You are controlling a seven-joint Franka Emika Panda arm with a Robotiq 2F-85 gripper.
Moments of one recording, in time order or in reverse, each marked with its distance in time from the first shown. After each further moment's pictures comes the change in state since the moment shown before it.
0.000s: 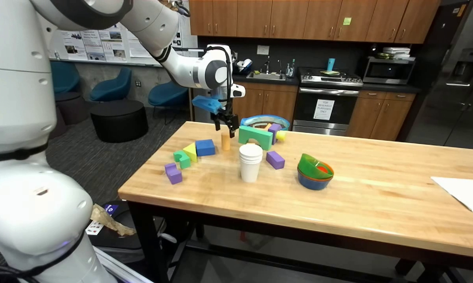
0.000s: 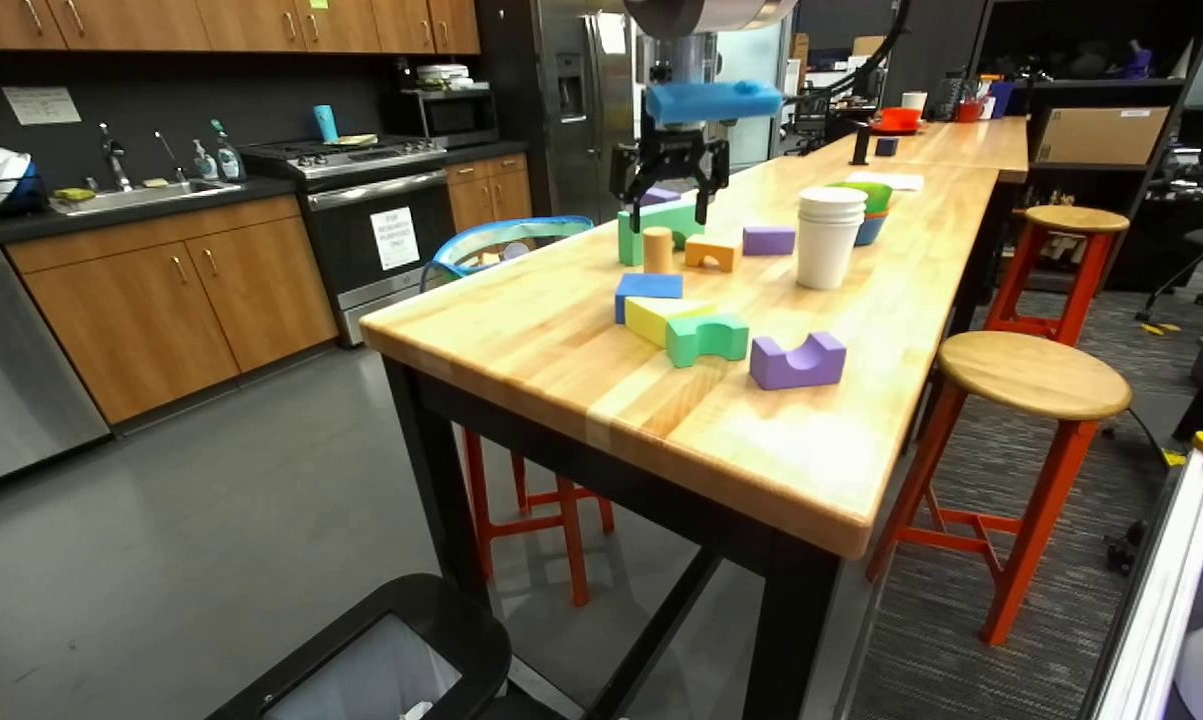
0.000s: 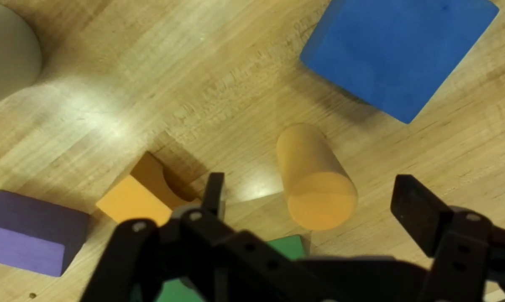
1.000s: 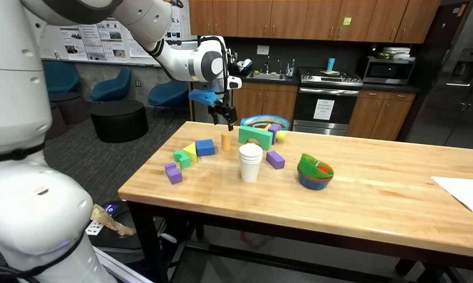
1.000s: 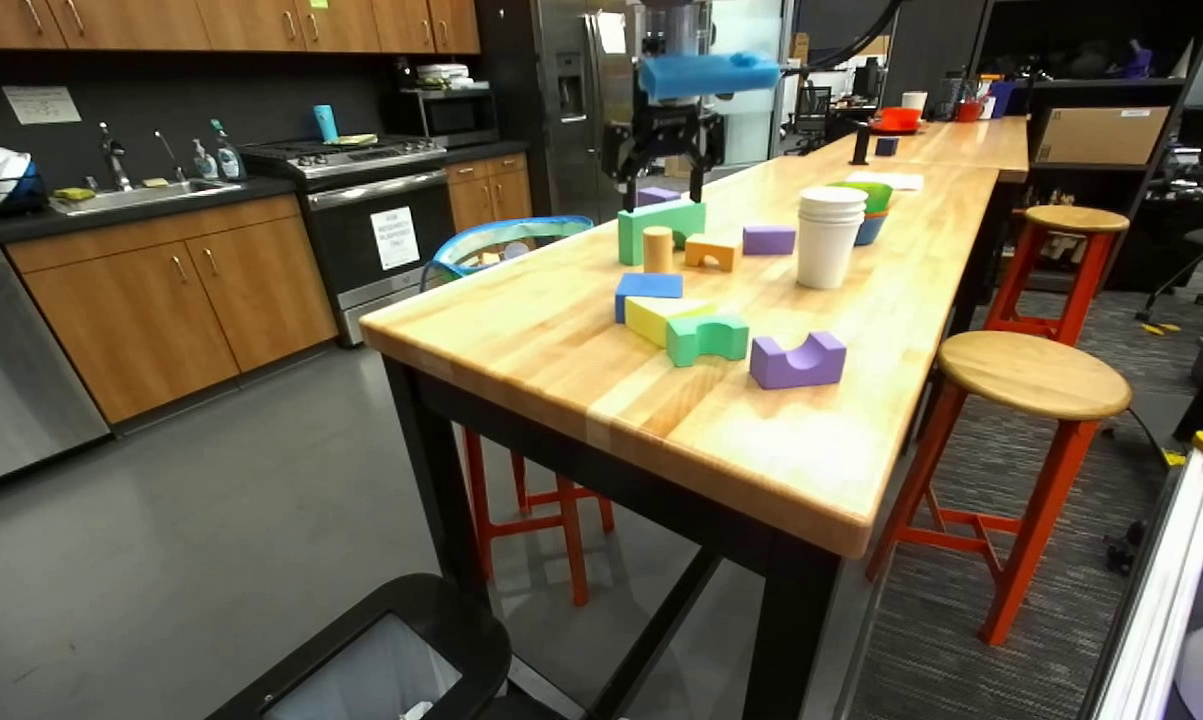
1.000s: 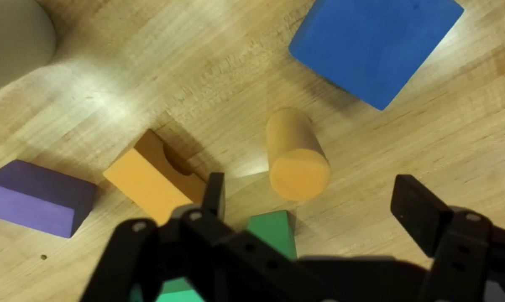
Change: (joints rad) arm 0.008 -0.047 0.018 0.001 -0.058 -0.018 0.032
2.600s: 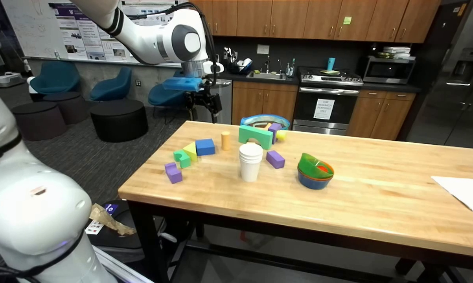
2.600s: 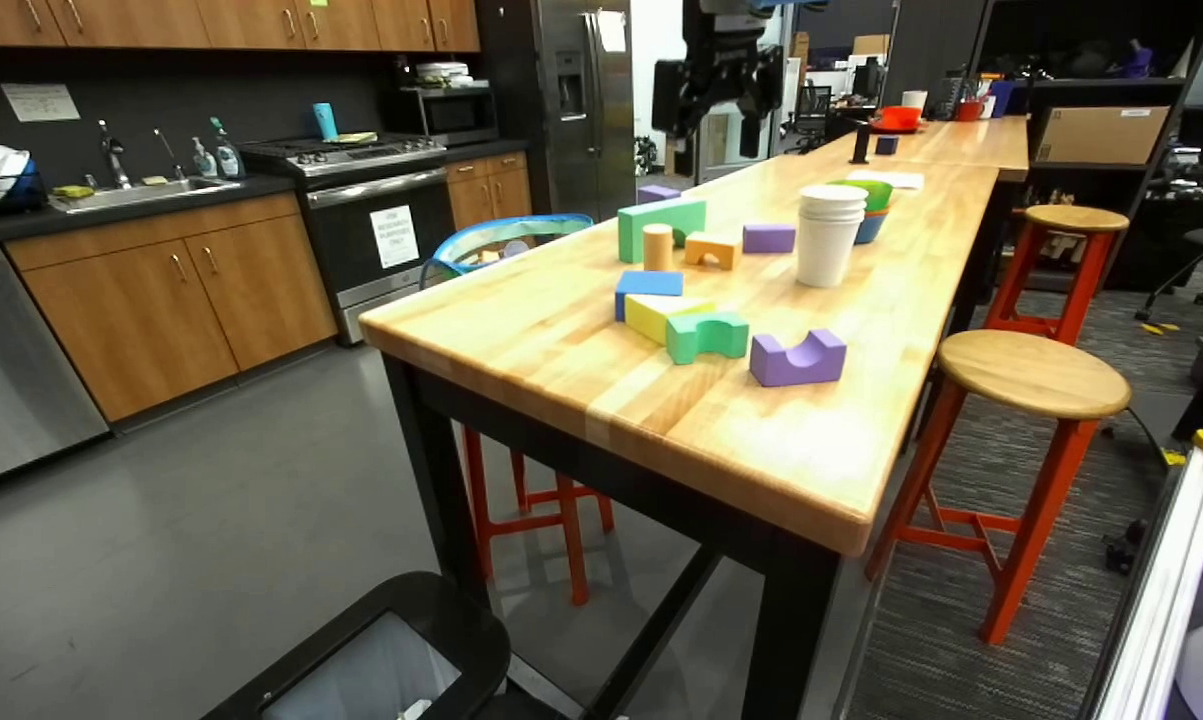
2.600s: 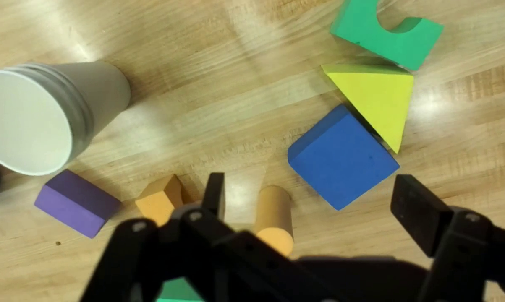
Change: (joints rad) arm -0.005 -0.326 0.058 -0.242 -0.037 -0.135 -0.186
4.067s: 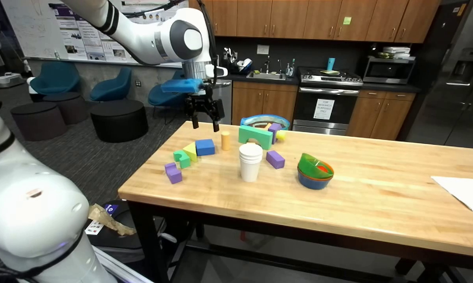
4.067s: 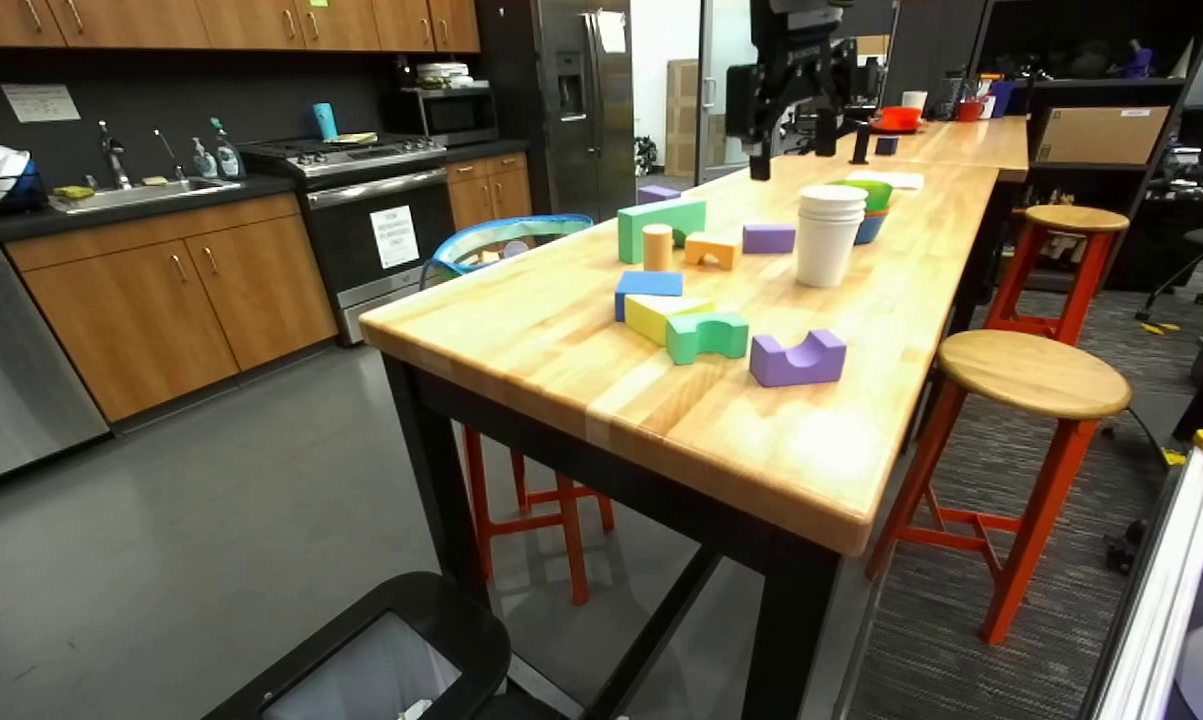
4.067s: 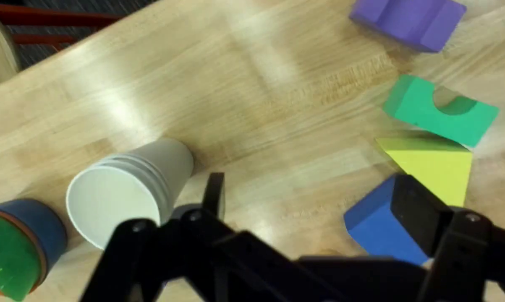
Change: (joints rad) arm -0.043 -0.103 -0.030 -0.085 -0.040 -0.123 -0.015
